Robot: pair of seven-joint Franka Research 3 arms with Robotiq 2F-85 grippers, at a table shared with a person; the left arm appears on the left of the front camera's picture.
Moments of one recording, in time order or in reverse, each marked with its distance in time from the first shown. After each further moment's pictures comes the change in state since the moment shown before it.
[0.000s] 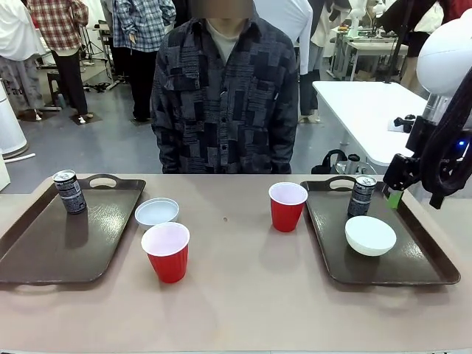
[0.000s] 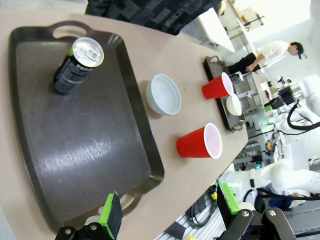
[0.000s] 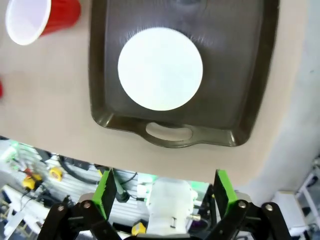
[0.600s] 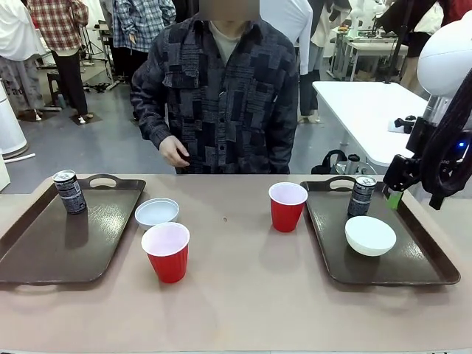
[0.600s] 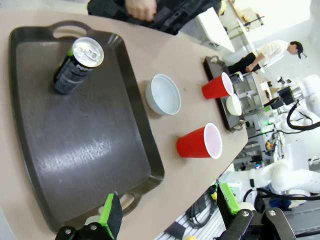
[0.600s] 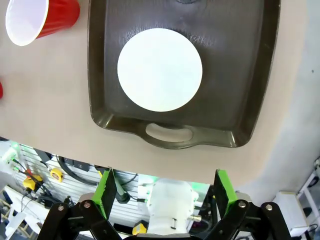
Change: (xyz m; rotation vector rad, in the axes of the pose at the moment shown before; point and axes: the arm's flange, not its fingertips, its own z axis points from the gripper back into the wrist) left arm 0.000 0.000 0.000 0.000 0.000 0.000; right arm 0.000 -0.002 -0.001 0.005 -0.004 -0.004
